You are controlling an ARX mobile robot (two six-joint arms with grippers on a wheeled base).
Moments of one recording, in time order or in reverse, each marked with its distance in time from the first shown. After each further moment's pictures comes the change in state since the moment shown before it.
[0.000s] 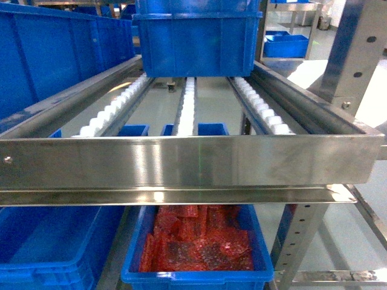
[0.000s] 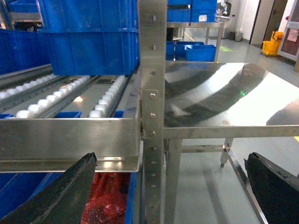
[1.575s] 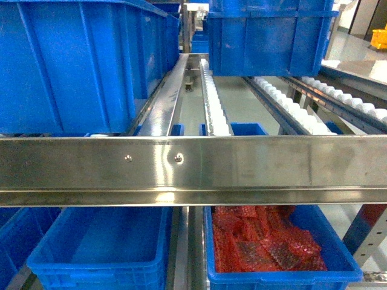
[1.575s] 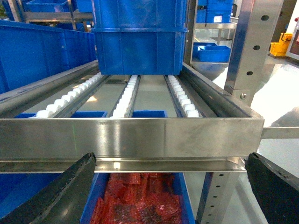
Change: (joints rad) left arm 0.001 -0.001 0.000 0.000 -0.001 -0.001; right arm 0.000 0.000 0.000 0.004 -0.003 0.000
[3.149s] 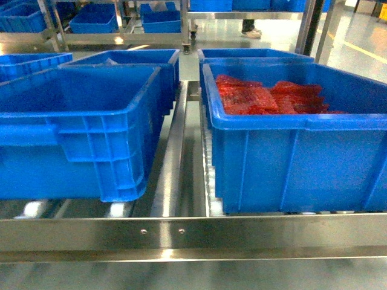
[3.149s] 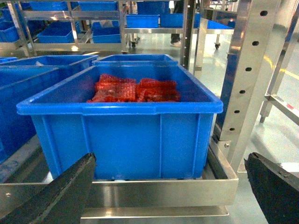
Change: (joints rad) left arm 0.000 0.000 0.000 -0.004 0.000 0.000; right arm 0.000 0.000 0.000 -0.004 0.004 0.001
